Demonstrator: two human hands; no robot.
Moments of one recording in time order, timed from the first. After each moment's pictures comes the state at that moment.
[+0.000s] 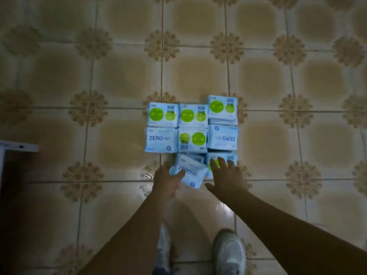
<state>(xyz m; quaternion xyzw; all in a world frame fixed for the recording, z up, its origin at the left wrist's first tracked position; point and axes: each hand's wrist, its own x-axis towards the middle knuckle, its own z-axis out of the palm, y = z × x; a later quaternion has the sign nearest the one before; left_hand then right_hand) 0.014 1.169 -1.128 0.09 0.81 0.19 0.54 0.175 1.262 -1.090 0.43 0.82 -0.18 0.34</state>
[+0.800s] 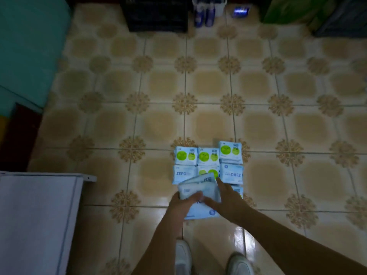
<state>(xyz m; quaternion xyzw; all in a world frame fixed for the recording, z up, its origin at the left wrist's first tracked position) -0.020 1.160 -0.947 -0.05 0.69 0.40 0.60 0.119 1.262 -0.932 0.50 0.72 -0.43 0.20</state>
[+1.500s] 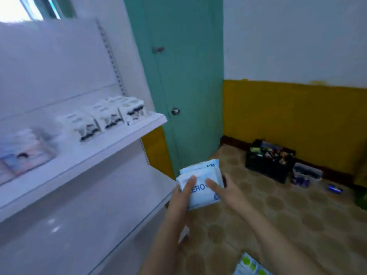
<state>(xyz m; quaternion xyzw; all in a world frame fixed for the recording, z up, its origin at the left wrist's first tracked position) -0.012 1.000 -0.196 -0.01 0.66 0.73 0.19 0.017 1.159 -0.222 0.16 0.73 -0.66 -0.06</state>
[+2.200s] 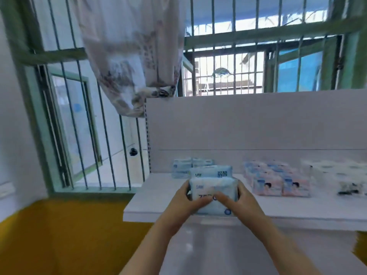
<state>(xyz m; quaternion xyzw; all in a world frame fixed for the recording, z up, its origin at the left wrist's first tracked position) 0.156 0.370 -0.001 -0.05 0.74 0.64 -0.22 0.053 0.529 -0.008 -0.33 0.70 -0.63 0.05</state>
